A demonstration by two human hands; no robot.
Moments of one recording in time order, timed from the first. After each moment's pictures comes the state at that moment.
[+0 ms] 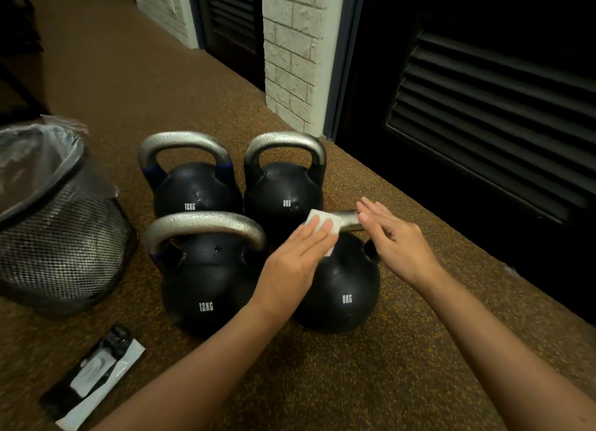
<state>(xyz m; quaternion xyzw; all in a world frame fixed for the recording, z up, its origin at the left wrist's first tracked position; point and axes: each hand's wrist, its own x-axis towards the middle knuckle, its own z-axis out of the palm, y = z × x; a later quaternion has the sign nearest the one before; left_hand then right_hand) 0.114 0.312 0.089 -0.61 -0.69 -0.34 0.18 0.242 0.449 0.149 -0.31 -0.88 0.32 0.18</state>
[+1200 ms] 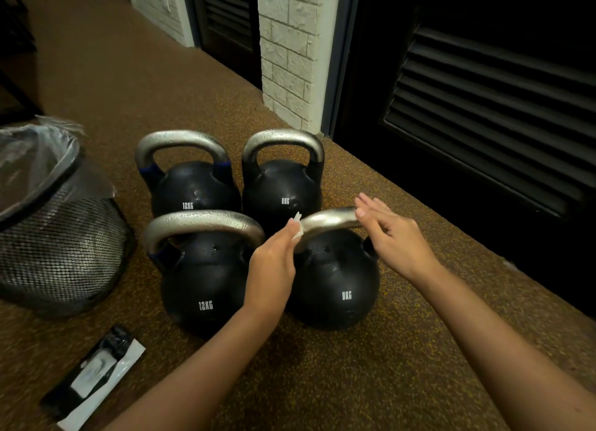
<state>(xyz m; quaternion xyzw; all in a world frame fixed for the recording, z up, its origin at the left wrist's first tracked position) 0.115 0.299 0.100 -0.41 -0.75 -0.52 0.00 0.240 0.449 0.148 -0.32 -0.87 0.33 0.17</state>
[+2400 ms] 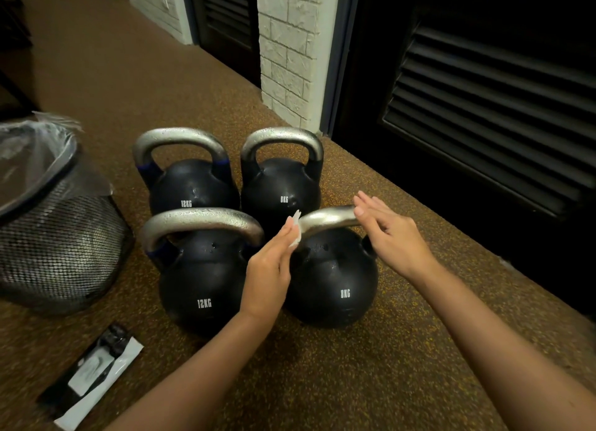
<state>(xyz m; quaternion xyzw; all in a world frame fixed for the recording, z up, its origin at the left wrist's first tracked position) 0.114 0.294 0.080 -0.43 -0.70 -0.56 -0.03 0.239 0.445 0.153 -0.32 -0.88 0.32 0.17</state>
